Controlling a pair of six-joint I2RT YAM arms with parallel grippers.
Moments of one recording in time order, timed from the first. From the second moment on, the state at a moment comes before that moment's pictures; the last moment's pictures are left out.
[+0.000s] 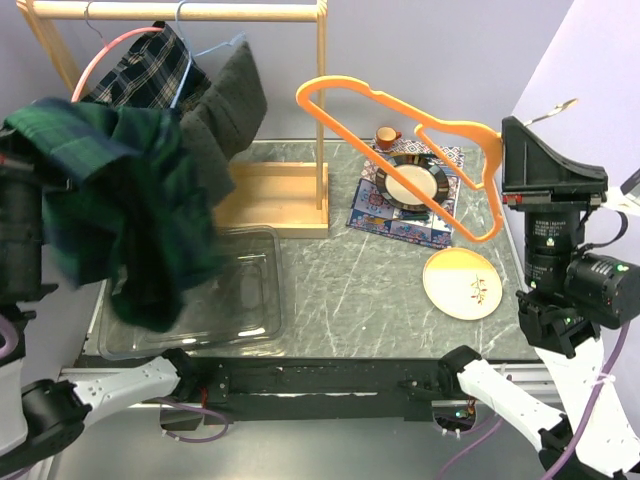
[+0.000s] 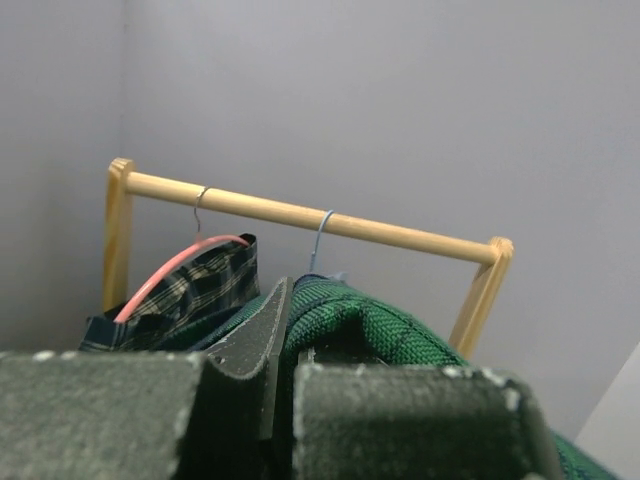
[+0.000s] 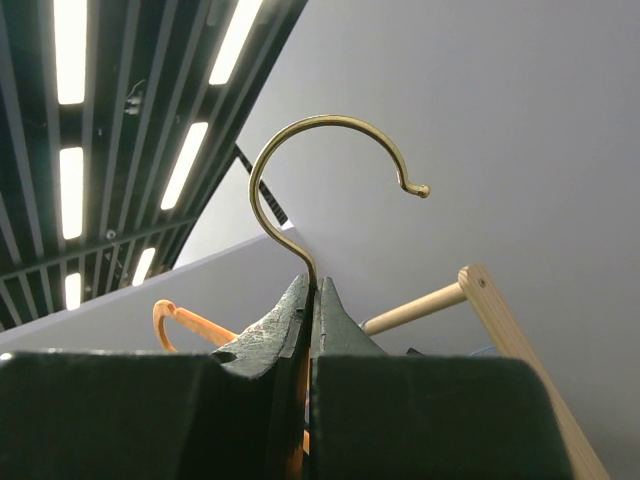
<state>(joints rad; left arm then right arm) -0.76 0.93 1.95 -0.37 -0.70 0.18 0.48 0.74 1.29 0.31 0.16 0.67</state>
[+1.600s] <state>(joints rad) -0.50 0.83 1.07 -1.30 -0.94 -1.36 0.47 0.50 0.99 0.04 0.25 0.74</state>
